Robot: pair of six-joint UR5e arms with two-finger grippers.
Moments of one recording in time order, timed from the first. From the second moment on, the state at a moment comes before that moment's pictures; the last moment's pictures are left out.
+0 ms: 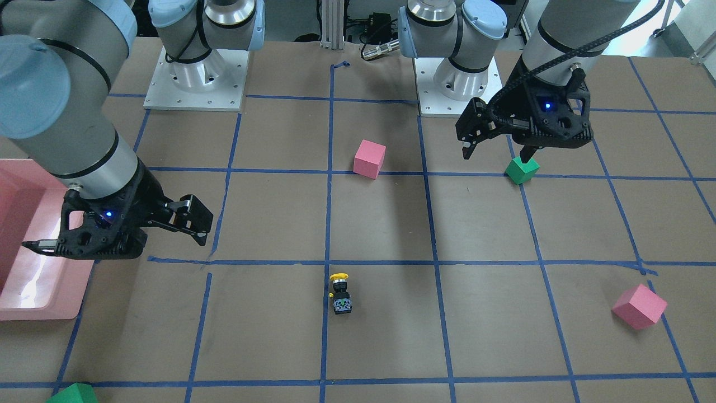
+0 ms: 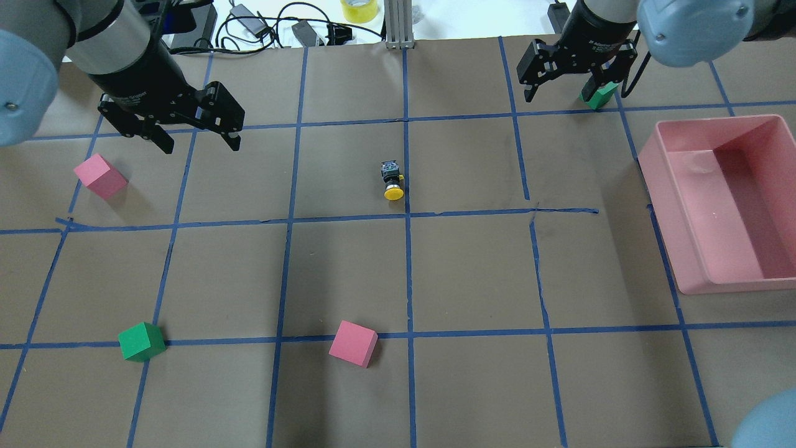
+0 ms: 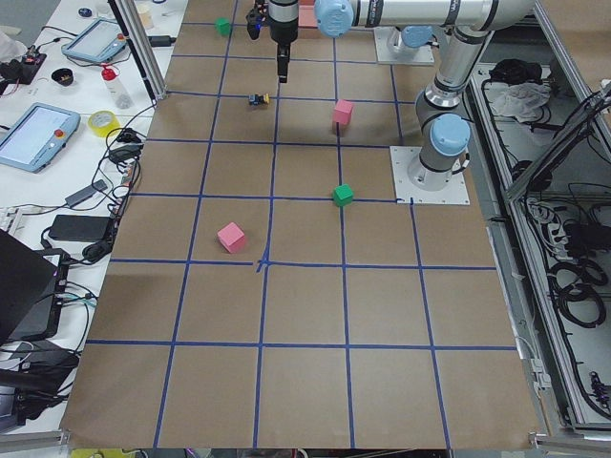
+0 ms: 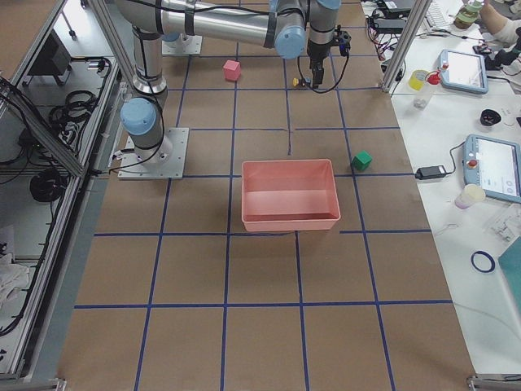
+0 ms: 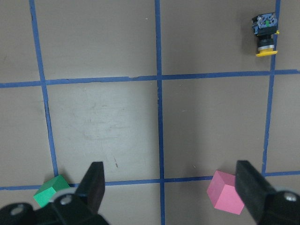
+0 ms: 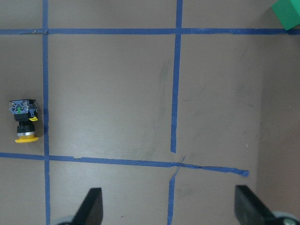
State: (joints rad) left arm -1.52 -1.58 -1.57 -1.54 1.53 0.07; right arm 1.52 -1.31 1.45 -1.77 -1.47 -0.08
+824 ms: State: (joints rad) left arm -1.52 -1.58 -1.57 -1.54 1.53 0.07; right arm 1.52 -1.39 1.47 -1.74 -1.48 -0.08
